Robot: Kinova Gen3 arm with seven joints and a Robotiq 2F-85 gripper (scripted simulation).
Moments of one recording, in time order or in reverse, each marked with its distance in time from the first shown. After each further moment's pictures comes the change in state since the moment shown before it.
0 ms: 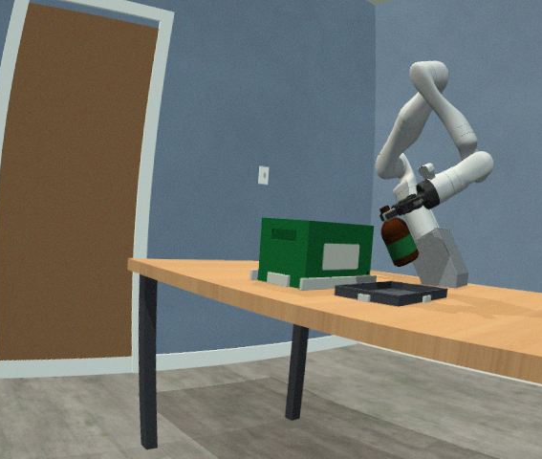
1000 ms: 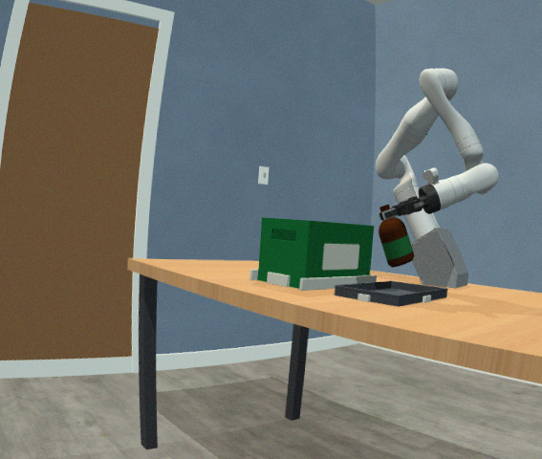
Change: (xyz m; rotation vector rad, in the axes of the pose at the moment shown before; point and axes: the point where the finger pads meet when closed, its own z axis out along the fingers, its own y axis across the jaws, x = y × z) arm 0.003 0.000 0.000 -0.004 0.119 0.007
